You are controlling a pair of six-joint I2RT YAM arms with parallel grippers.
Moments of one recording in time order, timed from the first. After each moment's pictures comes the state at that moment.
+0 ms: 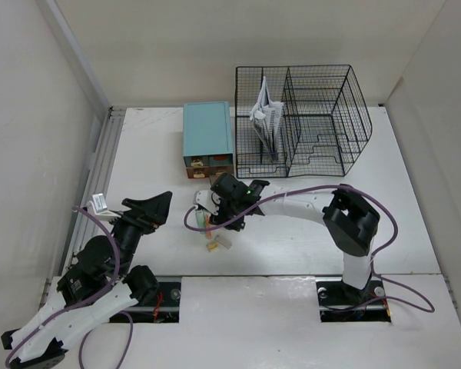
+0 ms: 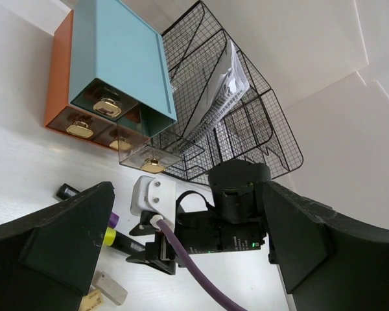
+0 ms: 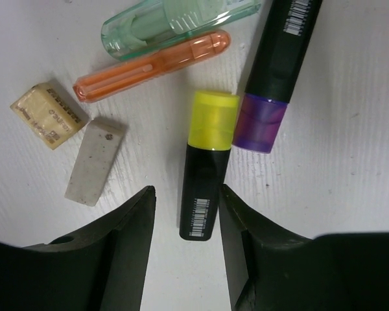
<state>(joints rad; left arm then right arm) -0.95 0.09 0.60 -0.48 -0.72 -0.87 1.00 1.90 1.34 -0.52 -0.13 -0.40</state>
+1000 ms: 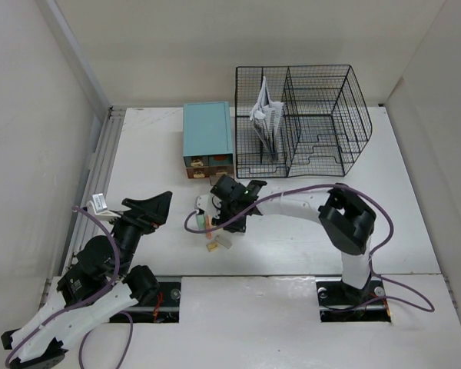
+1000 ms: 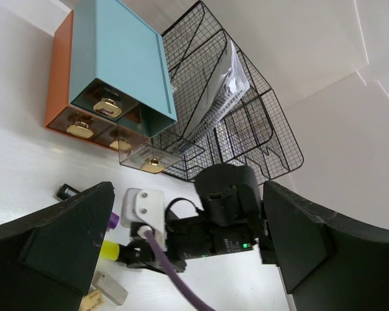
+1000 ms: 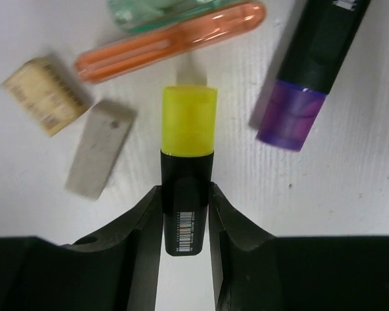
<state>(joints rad) -0.95 0.09 0.60 -0.47 -0.72 -0.87 1.00 1.94 1.35 -0.56 -0.14 -0.42</state>
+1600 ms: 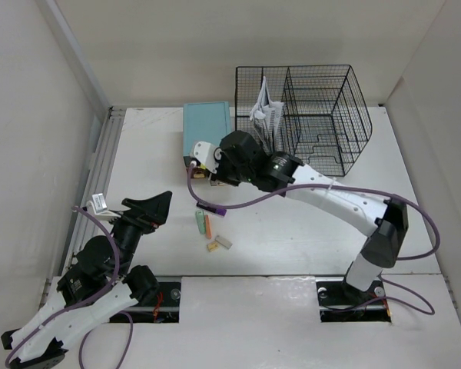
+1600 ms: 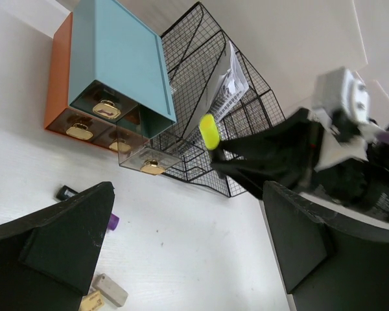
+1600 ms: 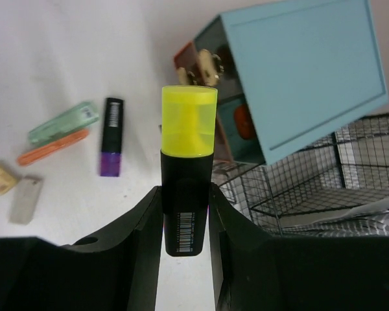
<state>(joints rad) -0.95 0.09 0.60 -0.47 -0.72 -0.86 0.99 1.66 1.63 -0.60 0.07 -0.51</state>
